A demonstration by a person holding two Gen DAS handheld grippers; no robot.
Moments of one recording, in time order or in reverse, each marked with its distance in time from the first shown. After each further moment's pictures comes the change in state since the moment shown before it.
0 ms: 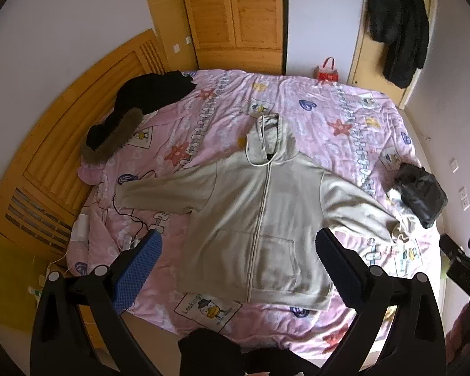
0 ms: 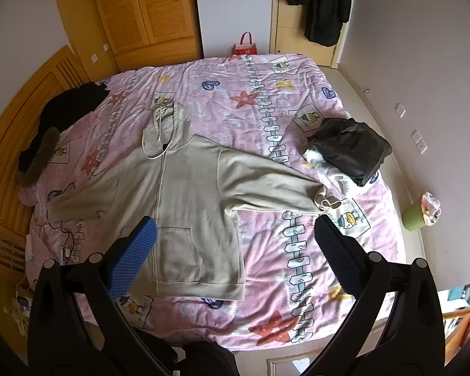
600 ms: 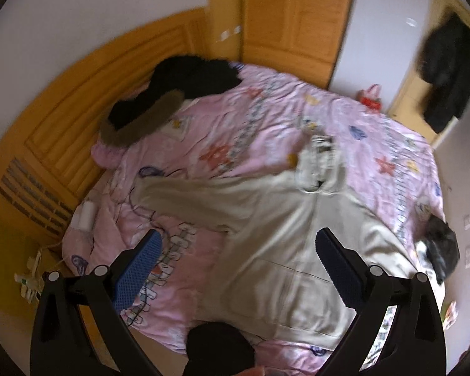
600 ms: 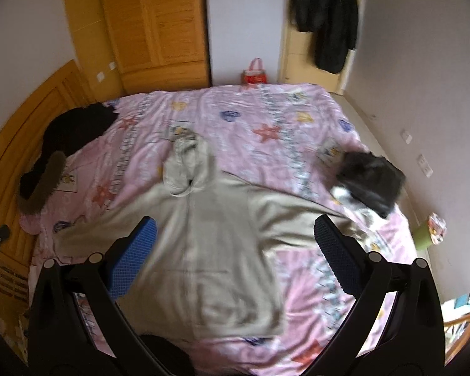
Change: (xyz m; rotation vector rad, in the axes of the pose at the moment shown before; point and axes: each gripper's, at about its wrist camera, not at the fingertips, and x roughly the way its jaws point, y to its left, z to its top) left arm 0.136 0.203 0.072 -0.236 0.045 0.035; right arm 0.036 0.197 0.082 -0.045 -0.105 0.006
